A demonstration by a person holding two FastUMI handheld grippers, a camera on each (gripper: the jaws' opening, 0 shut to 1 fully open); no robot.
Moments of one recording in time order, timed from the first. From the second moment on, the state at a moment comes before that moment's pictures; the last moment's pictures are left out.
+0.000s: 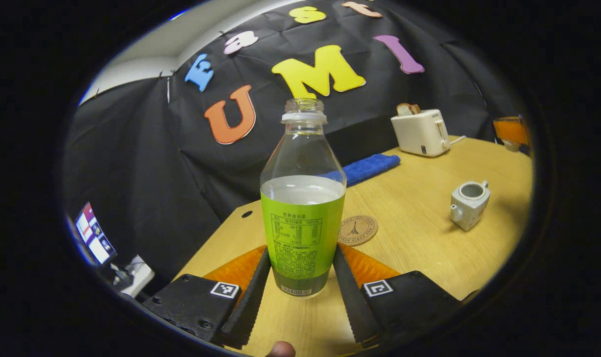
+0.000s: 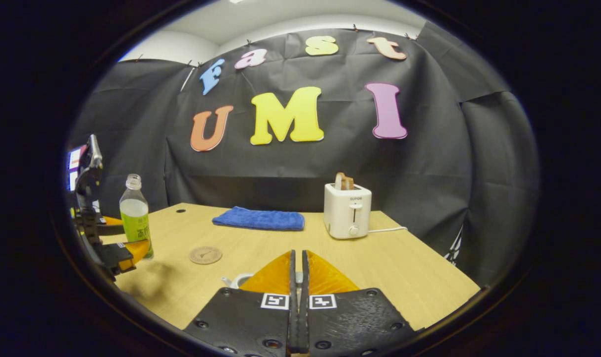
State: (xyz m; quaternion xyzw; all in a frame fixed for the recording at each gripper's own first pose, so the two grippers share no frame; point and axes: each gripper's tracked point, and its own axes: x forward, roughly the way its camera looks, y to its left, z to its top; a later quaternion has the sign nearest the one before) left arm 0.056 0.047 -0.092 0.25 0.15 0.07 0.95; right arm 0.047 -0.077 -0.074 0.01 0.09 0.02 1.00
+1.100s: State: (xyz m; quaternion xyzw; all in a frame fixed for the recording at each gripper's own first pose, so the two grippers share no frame) left arm 0.080 -0.010 -0.091 0.64 0.17 -0.01 0.75; right arm 0.035 -0.144 -0.095 0.01 0.10 0.00 0.99
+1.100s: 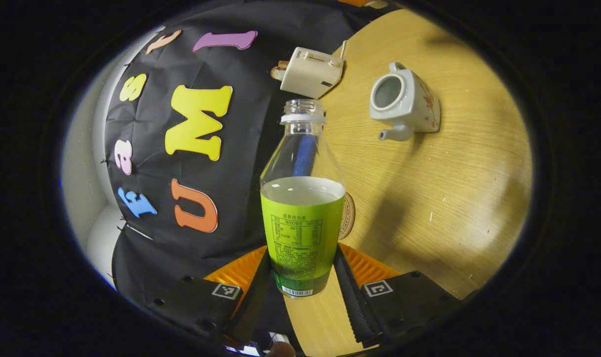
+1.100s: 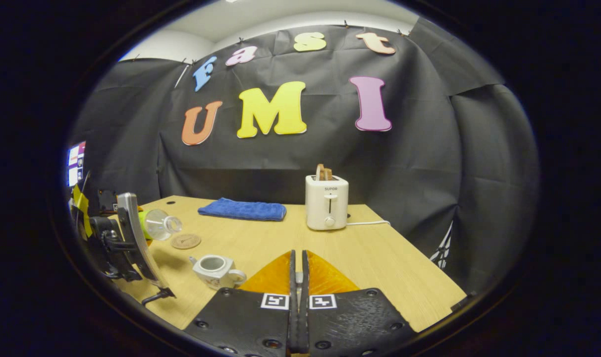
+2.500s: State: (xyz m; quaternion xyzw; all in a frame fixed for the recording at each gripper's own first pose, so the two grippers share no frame) left arm 0.102 -0.053 -0.051 0.81 0.13 -0.03 0.57; right arm 0.031 -0.162 -0.095 0.02 0.09 -0.01 1.00
